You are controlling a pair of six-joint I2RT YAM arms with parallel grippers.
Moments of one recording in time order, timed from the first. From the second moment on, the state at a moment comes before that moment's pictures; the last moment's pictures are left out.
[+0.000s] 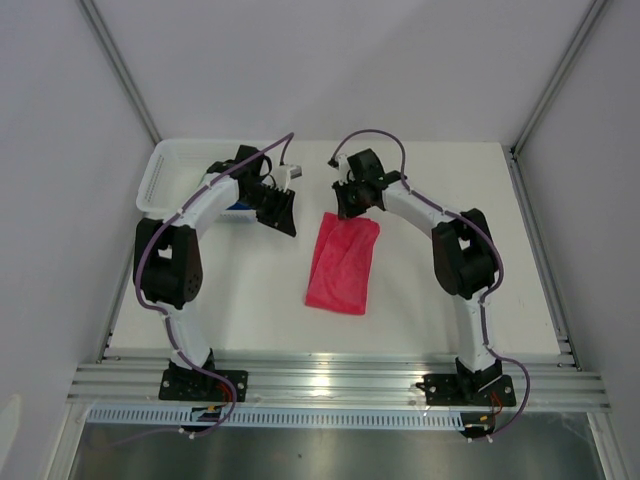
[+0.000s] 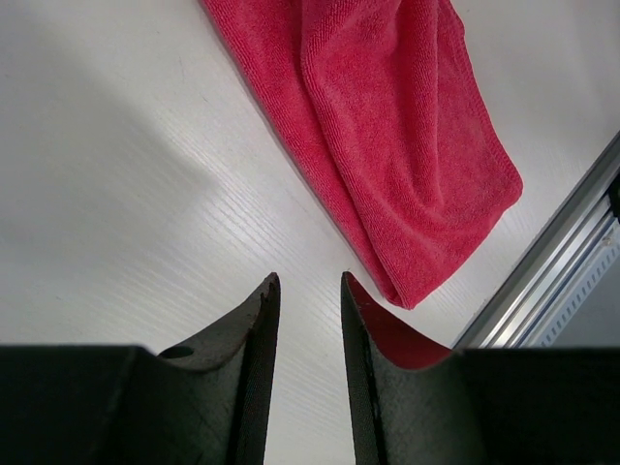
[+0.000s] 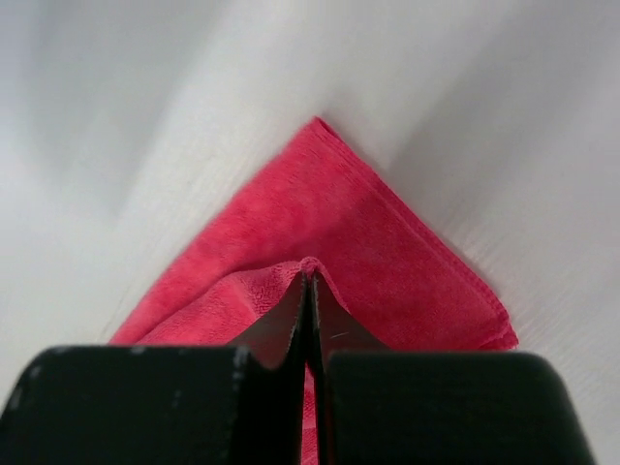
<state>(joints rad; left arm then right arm) -0.25 1.89 1.54 -0.86 0.64 0.22 0.52 2.16 1.75 -0.51 -0.22 0.04</state>
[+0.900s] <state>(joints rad) -0.25 1.90 1.54 -0.88 0.65 0.22 0.51 2.26 1.79 -0.34 -0.27 0.05</state>
